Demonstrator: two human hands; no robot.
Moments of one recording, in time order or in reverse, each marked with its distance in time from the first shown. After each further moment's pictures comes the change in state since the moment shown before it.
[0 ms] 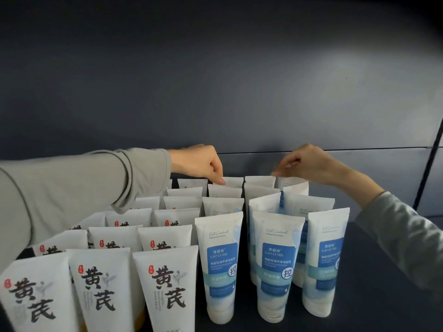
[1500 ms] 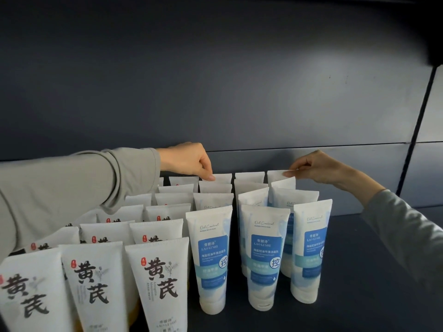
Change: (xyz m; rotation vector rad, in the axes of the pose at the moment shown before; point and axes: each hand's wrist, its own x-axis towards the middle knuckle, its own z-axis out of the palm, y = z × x) left_hand -0.004 0.000 -0.001 0.034 0.014 -0.011; right_hand -0.020 0.041 -0.009 0.246 -0.034 0.239
